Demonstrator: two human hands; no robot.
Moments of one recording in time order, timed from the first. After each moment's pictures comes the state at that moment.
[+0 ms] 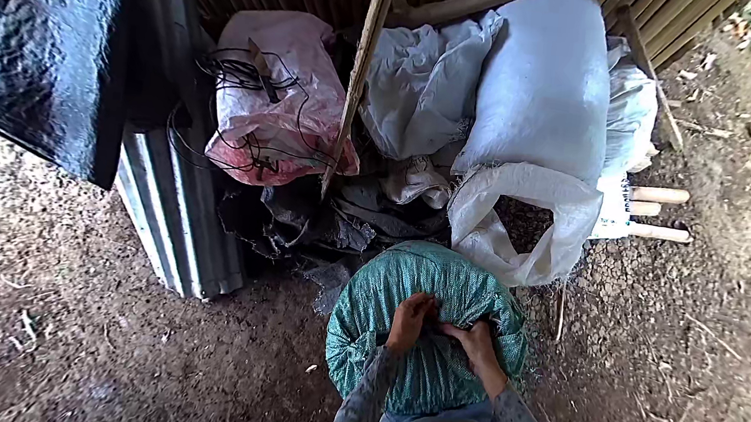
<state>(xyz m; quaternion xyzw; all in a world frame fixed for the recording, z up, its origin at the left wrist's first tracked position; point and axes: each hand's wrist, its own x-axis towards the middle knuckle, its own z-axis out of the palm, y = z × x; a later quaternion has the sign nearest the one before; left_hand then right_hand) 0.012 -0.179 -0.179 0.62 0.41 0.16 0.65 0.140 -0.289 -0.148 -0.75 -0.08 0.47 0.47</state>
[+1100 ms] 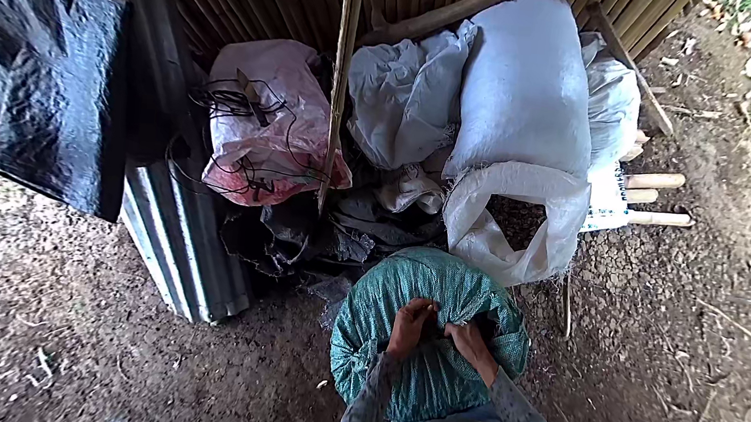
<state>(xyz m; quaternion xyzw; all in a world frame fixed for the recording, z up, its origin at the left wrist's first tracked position) 0.009 -0.182 -0.186 0.61 0.38 0.19 0.67 0.138 -0.282 -0.146 -0.75 -0.20 0.48 0.41</state>
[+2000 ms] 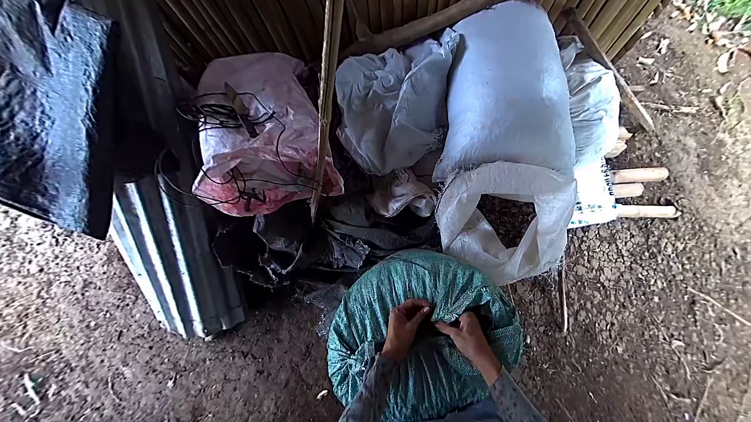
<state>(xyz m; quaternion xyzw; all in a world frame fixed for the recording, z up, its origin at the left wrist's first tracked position) 0.009 -0.186 -0.187 0.57 0.36 0.25 0.69 0.145 -0.286 -0.137 -0.76 -0.22 0.48 0.38</state>
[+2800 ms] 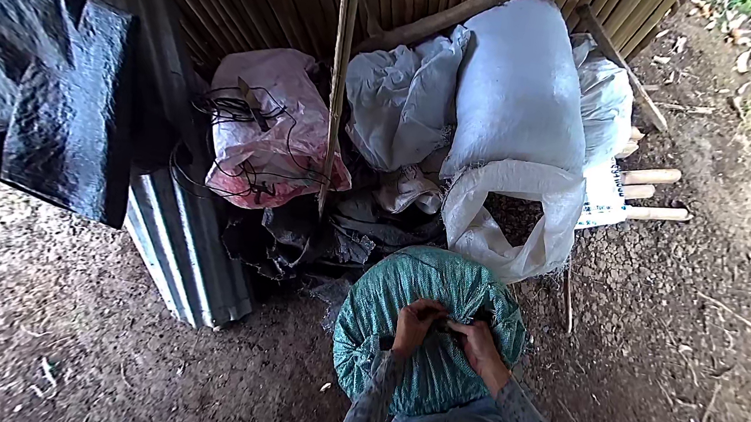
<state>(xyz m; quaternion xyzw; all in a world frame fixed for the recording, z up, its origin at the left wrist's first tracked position) 0.011 -0.193 -0.182 0.63 0.35 0.21 0.66 0.131 -0.299 -0.142 -0.61 0.10 0.52 0.59</state>
